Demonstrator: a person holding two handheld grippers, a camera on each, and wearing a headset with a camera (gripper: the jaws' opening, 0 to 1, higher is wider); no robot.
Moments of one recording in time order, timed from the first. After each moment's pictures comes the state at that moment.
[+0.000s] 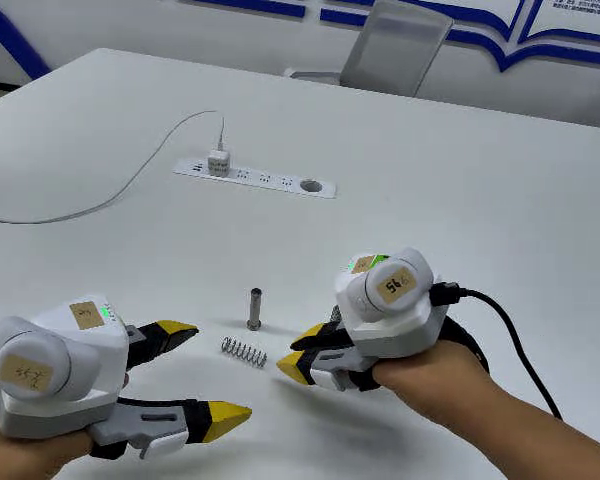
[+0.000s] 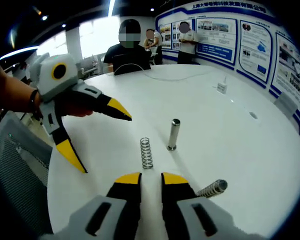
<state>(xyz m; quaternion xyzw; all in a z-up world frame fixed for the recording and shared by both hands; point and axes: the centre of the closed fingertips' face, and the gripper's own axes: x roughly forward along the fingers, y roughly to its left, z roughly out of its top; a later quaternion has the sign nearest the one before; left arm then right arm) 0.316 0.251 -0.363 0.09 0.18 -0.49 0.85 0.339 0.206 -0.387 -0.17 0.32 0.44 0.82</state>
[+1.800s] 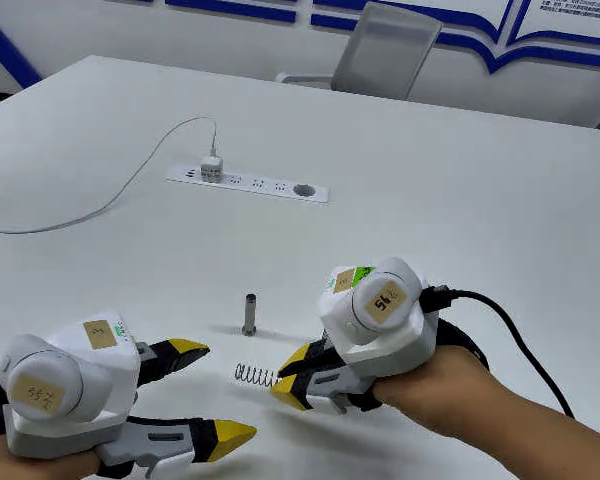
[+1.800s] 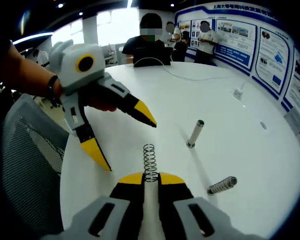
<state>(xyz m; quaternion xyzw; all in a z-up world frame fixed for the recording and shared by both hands) 0.302 0.235 -0.369 0.11 0.19 -0.52 0.83 0.300 0.202 -0.375 -0.21 0.33 0.49 0.78</state>
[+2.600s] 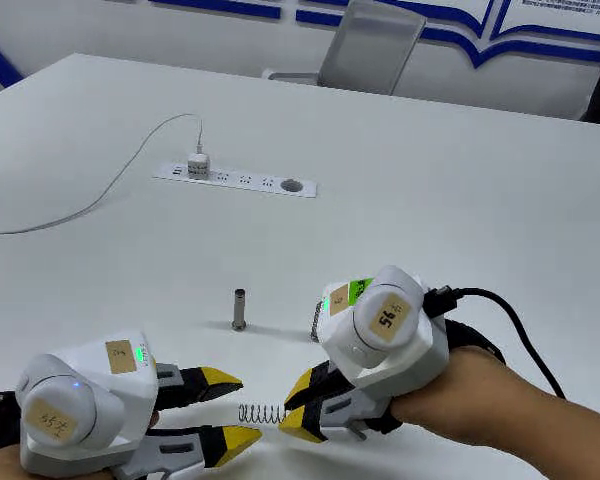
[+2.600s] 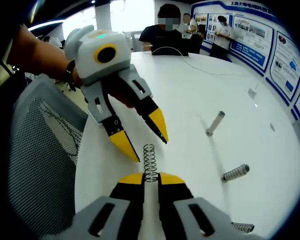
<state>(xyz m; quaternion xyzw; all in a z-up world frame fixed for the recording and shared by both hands) 0.274 0.211 -0.374 0.15 0.16 -0.58 0.78 0.260 0.196 -0.380 -0.26 0.36 0.53 0.73</state>
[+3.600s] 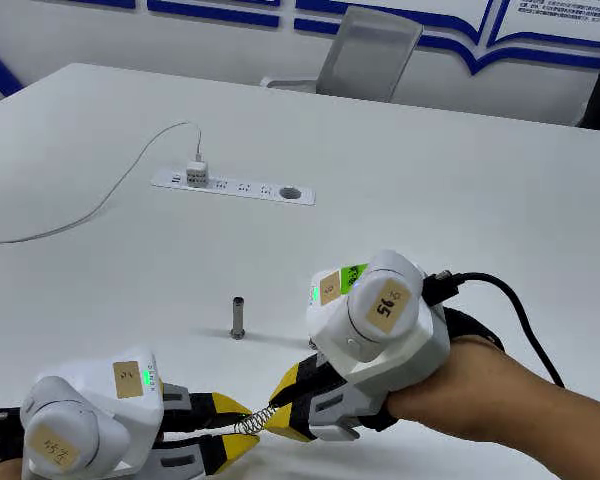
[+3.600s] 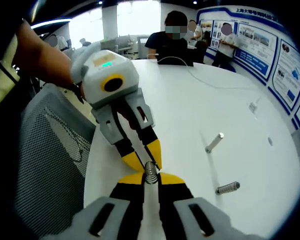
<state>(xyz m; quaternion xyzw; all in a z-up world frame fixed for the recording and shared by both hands) 0.265 0.206 -0.375 0.18 0.15 -0.60 0.77 0.258 0.213 -0.345 -0.26 0.33 0.54 0.73</state>
